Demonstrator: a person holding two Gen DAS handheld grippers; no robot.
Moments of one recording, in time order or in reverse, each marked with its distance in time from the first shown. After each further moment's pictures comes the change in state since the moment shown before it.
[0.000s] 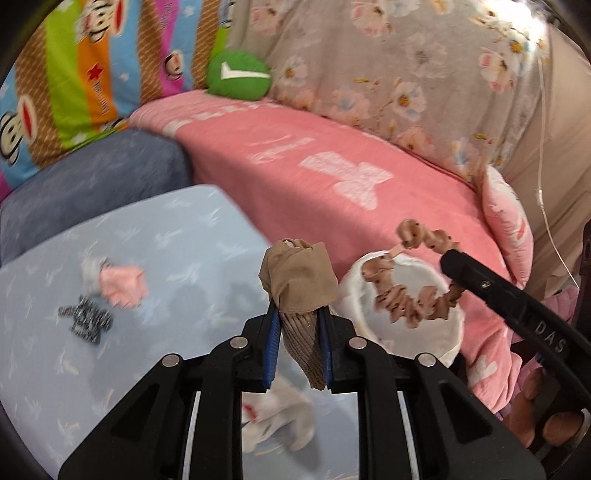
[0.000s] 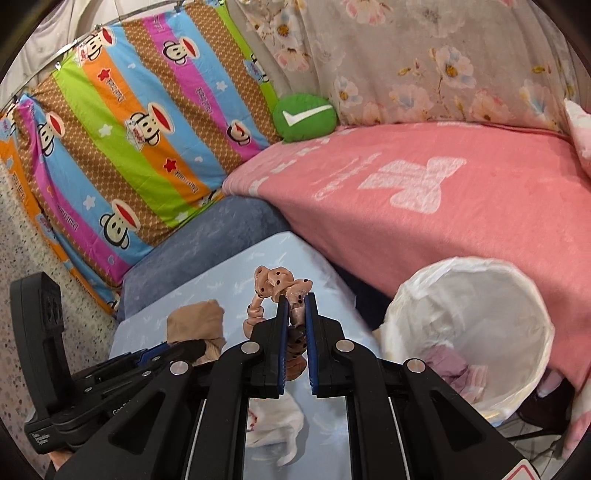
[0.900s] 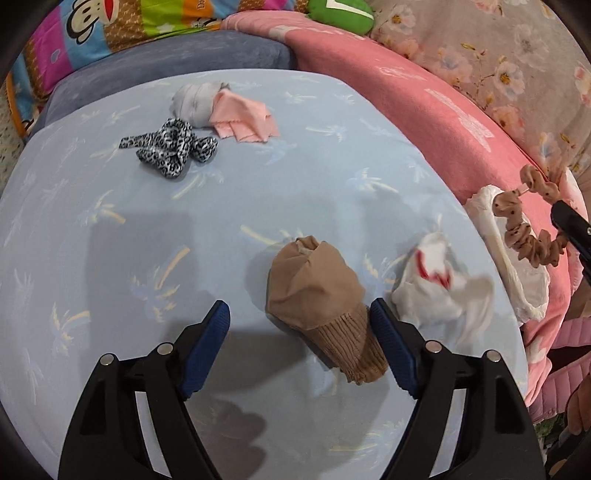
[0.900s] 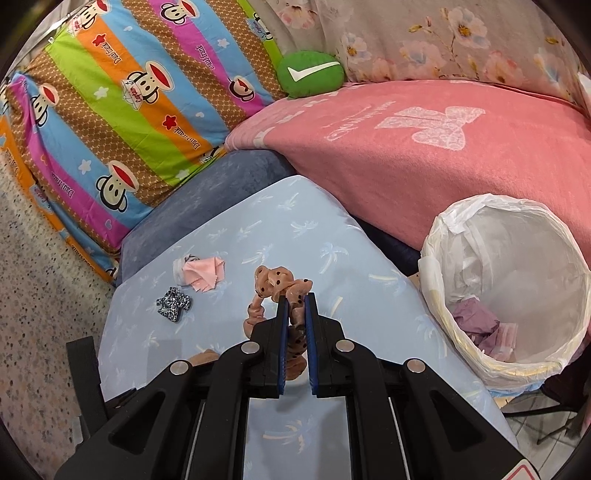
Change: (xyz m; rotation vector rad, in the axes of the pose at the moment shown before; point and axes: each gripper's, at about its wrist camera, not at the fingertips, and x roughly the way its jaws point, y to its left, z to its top) left arm 0.026 0.131 -0.123 -0.262 0.227 0.189; right arm 0.058 0.032 -0.066 0.007 0.174 0.026
